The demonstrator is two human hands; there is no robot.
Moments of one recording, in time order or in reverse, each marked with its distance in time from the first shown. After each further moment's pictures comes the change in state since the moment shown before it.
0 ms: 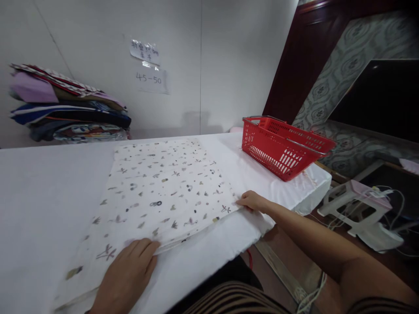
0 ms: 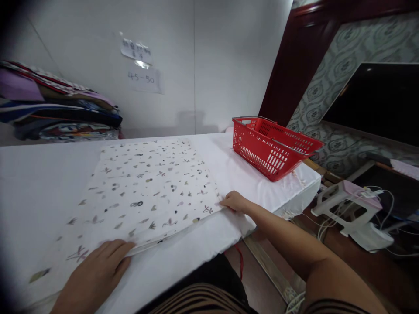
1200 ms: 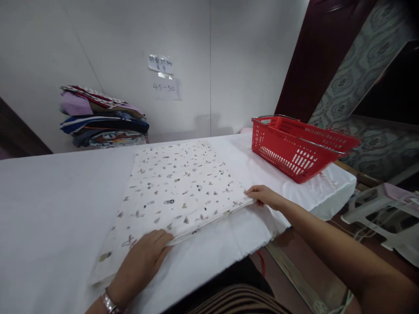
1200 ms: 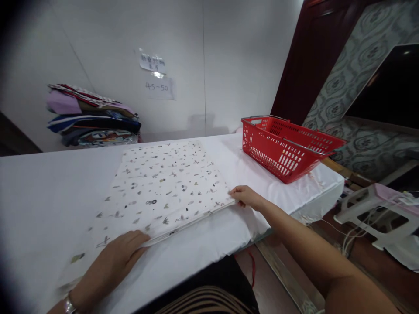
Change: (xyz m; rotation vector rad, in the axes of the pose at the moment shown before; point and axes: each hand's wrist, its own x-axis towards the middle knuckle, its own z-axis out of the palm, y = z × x) left_hand 0.012 -0.002 -0.017 -0.116 -0.062 0.055; right_hand 0.007 0.006 -0.015 0.337 -0.080 -0.164
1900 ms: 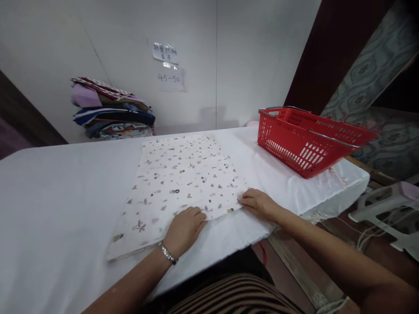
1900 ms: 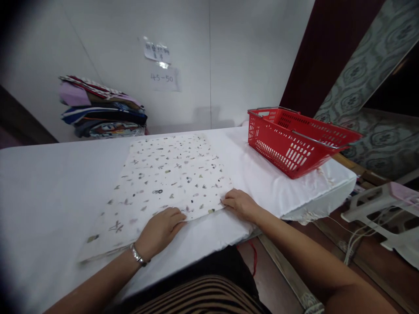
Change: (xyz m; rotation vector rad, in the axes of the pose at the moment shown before) left_hand 0.056 0.058 0.016 -0.037 -0.143 0.003; right_hand -0.027 0.004 0.035 -0.932 0.007 -0.864
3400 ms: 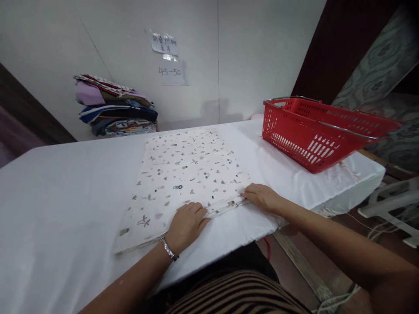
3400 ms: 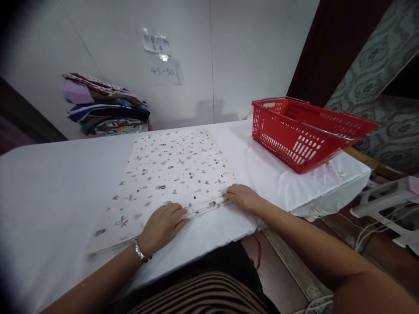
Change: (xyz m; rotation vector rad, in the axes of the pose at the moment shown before) left_hand -0.003 -0.008 0.010 0.134 0.101 0.082; right_hand 0.006 0.015 0.006 -0.136 -0.072 -0.102
